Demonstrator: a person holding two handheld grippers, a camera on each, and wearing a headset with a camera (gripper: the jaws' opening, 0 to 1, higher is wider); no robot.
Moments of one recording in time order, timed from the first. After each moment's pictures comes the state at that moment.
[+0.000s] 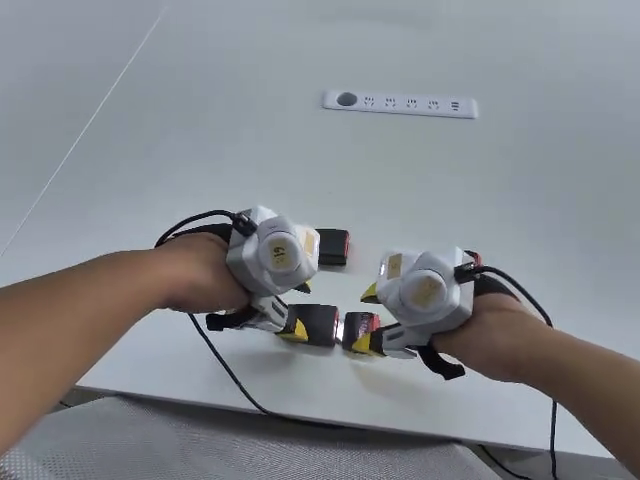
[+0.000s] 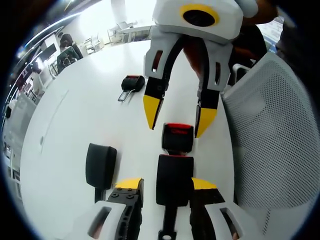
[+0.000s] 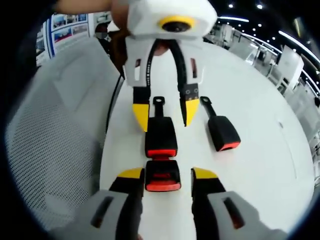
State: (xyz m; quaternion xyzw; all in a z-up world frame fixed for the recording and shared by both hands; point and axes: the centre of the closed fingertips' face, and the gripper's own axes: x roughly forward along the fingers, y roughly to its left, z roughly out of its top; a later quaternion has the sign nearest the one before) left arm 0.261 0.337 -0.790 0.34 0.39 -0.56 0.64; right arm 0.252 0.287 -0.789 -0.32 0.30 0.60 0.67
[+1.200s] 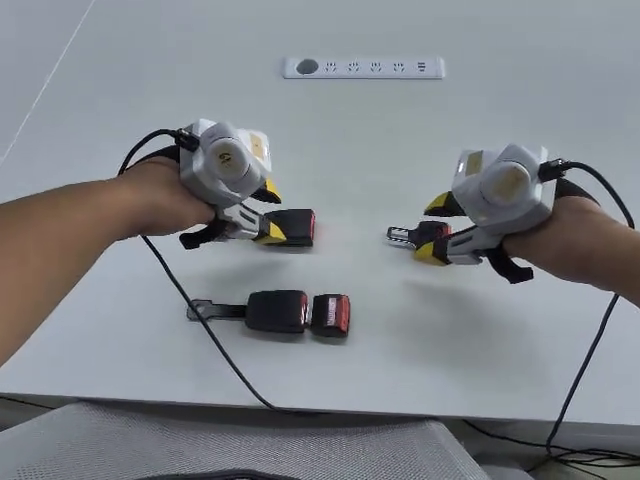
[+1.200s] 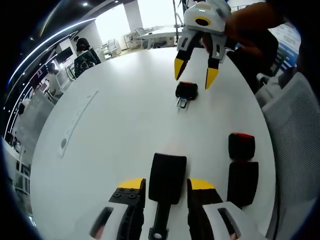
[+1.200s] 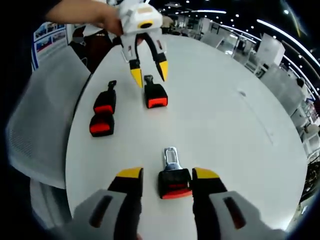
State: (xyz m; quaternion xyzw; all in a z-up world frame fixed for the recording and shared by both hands) left arm 0.369 0.336 -0.783 0.35 0.35 -0.52 0.70; right arm 0.354 0.162 -0.785 -0.31 0.33 0.53 0.72
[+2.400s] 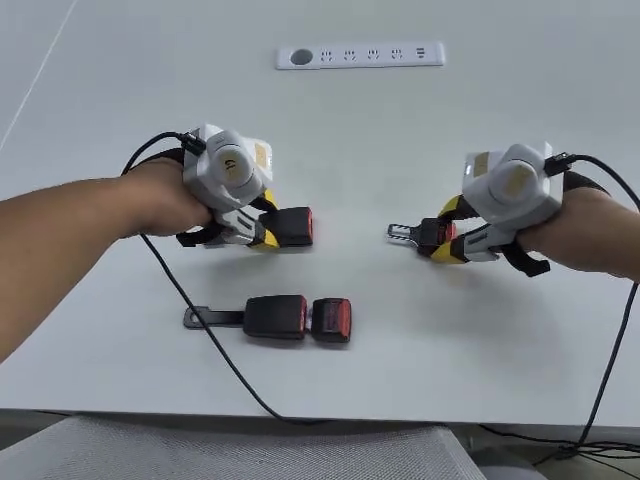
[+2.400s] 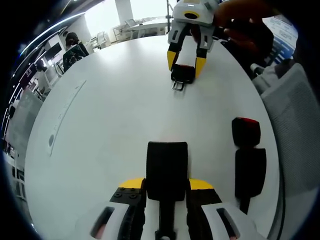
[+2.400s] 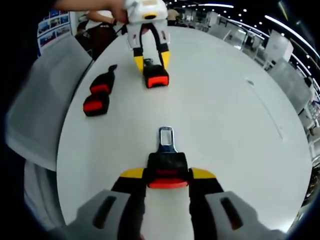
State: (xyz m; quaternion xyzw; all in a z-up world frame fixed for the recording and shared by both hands) left arm 0.372 0.344 -0.812 0.36 0.38 -0.54 0.65; right arm 0.355 0.151 -0.813 -0.33 0.35 0.55 0.69
